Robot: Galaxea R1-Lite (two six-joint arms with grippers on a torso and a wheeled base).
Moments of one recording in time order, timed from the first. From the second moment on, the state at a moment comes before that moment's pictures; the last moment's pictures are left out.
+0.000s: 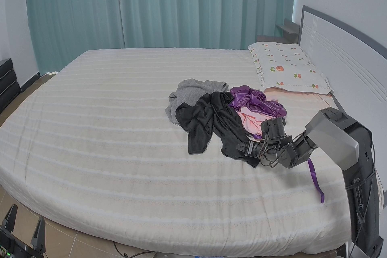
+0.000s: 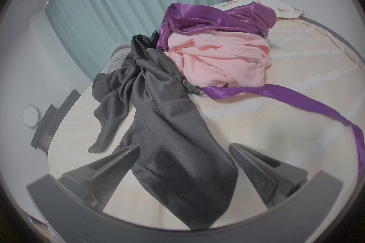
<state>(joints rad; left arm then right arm) 0.00 0.02 -0.02 -0.01 0.04 -0.05 0.31 2.57 -1.38 -0.52 -0.02 0.46</state>
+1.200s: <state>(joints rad) 0.00 0.02 -0.02 -0.01 0.04 -0.05 0.33 2.32 -1.09 -0.61 0.09 0.62</state>
